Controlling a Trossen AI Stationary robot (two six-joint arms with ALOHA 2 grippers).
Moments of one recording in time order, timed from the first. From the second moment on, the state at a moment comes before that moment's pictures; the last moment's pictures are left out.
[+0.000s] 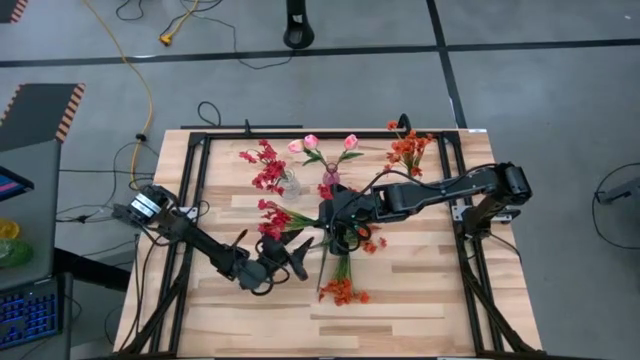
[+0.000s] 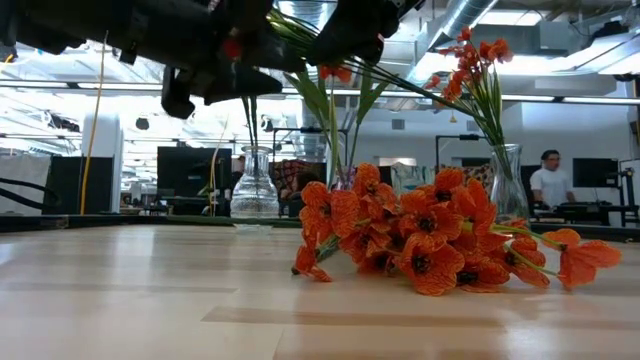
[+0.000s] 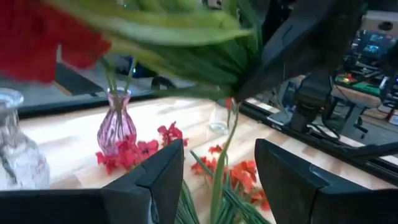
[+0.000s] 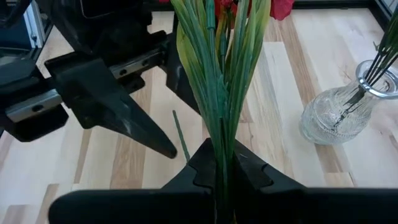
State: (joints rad) left arm -0.52 1.80 0.73 0.99 -1.22 -0.32; right arm 0.12 1.66 1.36 -0.36 0.11 0.09
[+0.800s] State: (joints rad) left arm -0.43 1.80 0.73 1.26 -1.13 -0.09; right arm 0.12 1.66 1.36 -0.39 0.11 0.10
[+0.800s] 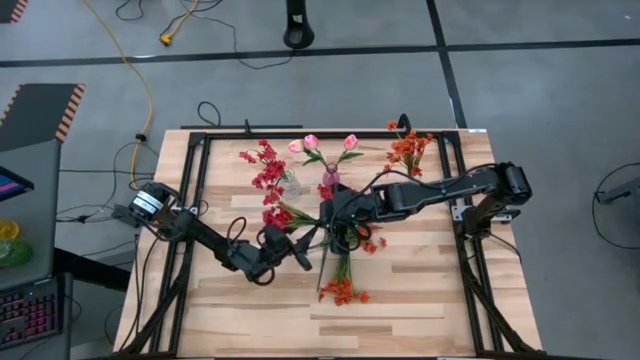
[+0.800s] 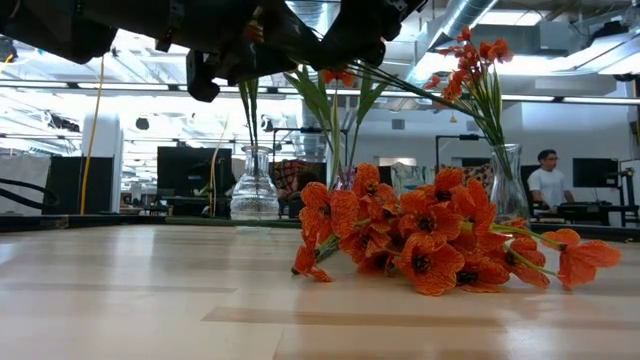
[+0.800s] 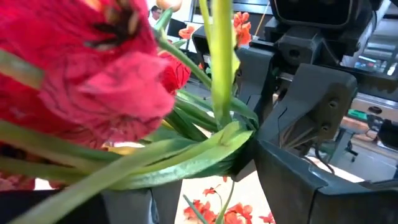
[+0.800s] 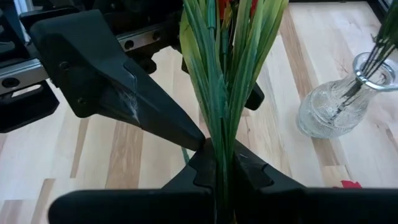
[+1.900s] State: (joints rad) left arm -0.49 1.75 0.73 1.27 -1.17 0.07; right arm 0.11 1.60 1.36 -0.49 0.13 0.10
